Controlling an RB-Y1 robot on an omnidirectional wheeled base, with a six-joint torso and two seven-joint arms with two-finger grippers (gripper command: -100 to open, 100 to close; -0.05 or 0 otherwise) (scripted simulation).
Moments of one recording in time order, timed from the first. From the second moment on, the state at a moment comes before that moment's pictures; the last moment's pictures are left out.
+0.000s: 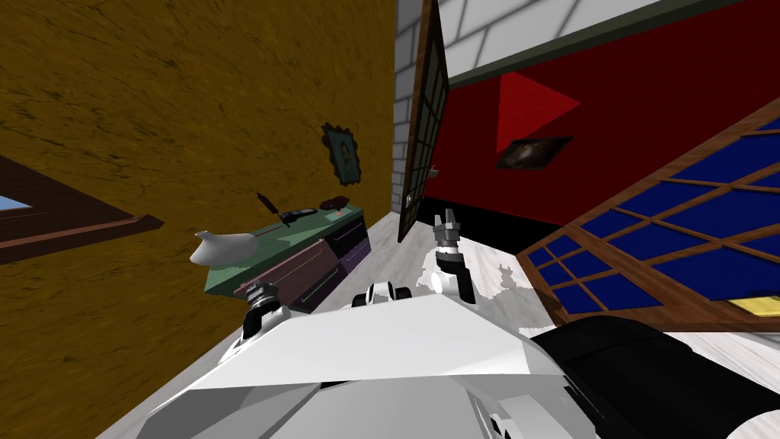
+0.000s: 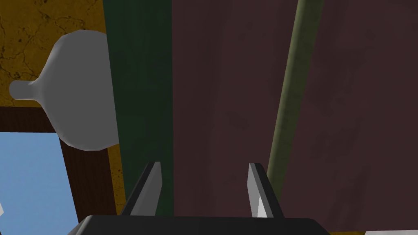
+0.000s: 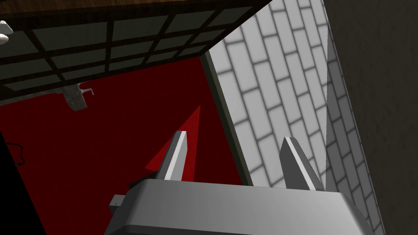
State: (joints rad) left arm -0.04 0.30 0.67 -0.66 0.17 -0.56 0.13; right arm 0.48 -0.05 -0.01 -2.29 -0.09 -0.39 0.01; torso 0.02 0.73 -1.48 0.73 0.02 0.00
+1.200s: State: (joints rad) left arm -0.03 0.39 0.61 -0.59 0.14 -0.63 0.25; right arm 0.48 -0.05 -0.01 -2.29 -0.09 -0.39 0.01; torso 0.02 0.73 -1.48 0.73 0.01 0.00
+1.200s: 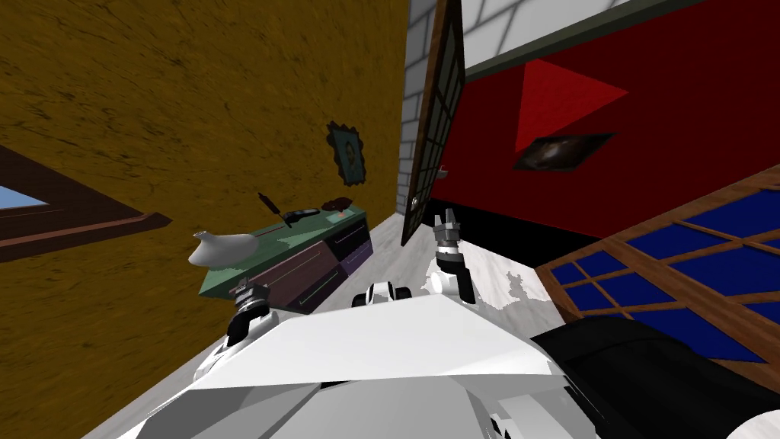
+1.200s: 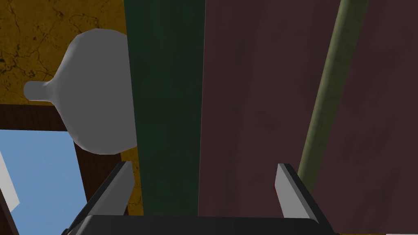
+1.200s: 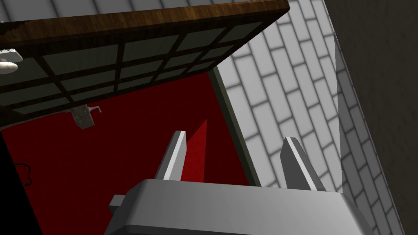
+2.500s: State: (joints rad) left arm -0.05 0.33 0.67 -0.60 0.16 -0.59 0.17; right arm 0.48 -0.05 -0.01 -2.29 -0.09 -0.39 0.01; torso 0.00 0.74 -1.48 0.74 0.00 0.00
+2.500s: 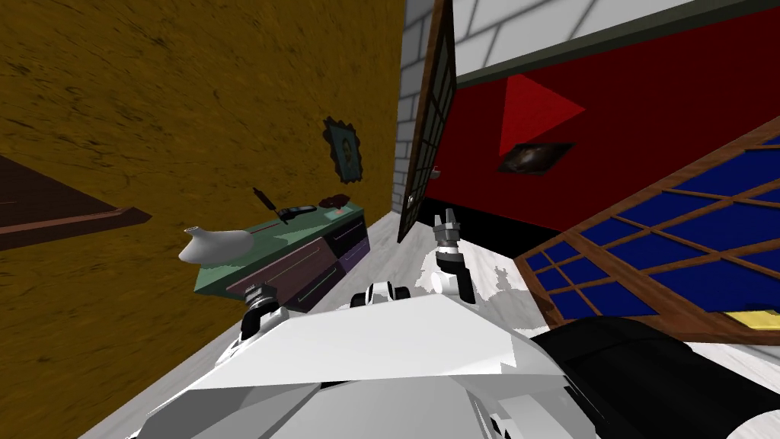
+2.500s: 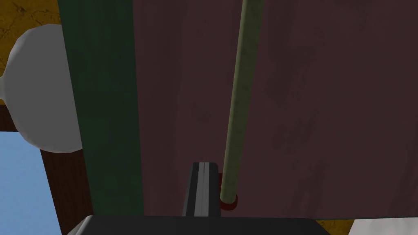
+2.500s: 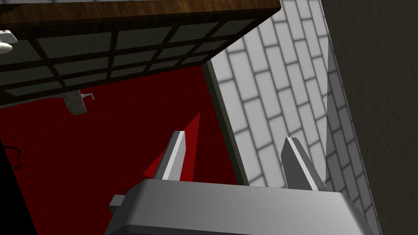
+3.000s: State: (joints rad) left arm -0.08 0.33 0.69 -0.60 0.17 -0.53 0.14; right arm 0.48 -0.05 -0.01 -2.29 -0.09 -0.39 0.01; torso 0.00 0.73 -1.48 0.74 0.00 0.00
